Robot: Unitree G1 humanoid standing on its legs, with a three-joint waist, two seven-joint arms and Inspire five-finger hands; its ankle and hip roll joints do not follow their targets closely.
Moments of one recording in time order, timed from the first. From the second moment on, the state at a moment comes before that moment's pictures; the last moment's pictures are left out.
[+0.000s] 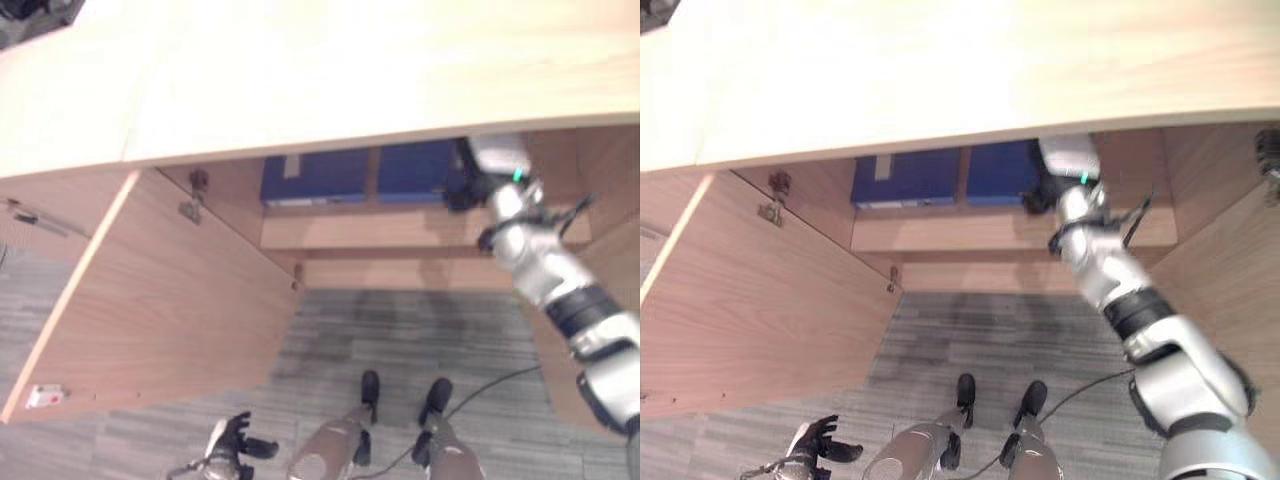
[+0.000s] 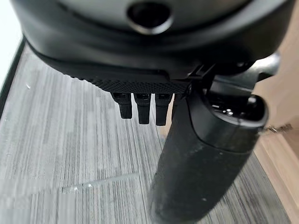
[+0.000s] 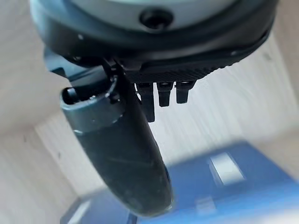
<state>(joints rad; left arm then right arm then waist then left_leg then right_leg) -0.01 0.24 -0.19 1.15 -0.02 -0.06 0.19 -0.75 -0.65 0.57 0.56 -0.36 0.05 -0.29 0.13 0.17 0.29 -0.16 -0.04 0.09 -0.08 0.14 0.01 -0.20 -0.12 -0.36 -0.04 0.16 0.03</state>
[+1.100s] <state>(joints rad) 0.01 0.13 -0.16 1.28 0.04 0.02 0.14 0.10 -0.42 -0.08 0.75 0.70 -0.02 -0.18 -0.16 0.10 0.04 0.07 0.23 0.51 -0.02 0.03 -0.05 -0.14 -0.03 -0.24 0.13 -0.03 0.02</state>
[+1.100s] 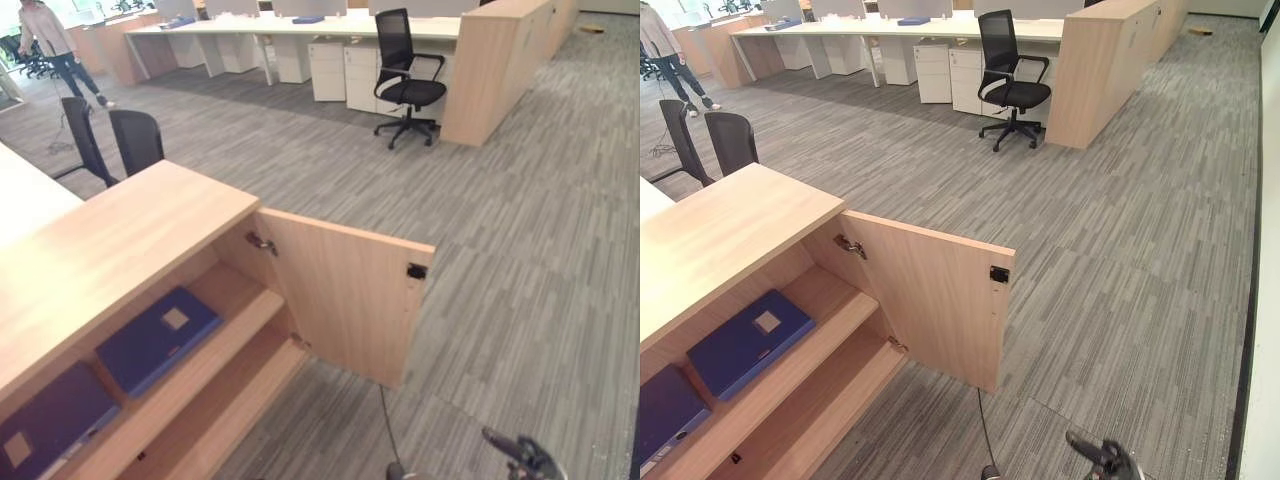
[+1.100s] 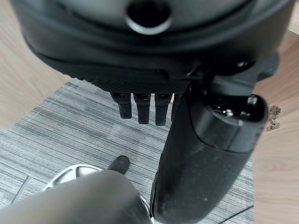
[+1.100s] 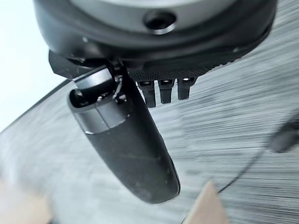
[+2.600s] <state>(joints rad) -0.01 0.19 -0.05 1.25 -0.03 0.04 0.12 -0.32 -0.42 0.82 0.16 0.67 0.09 0.24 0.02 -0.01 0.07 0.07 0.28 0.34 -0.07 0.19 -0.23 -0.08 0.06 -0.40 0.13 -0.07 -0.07</state>
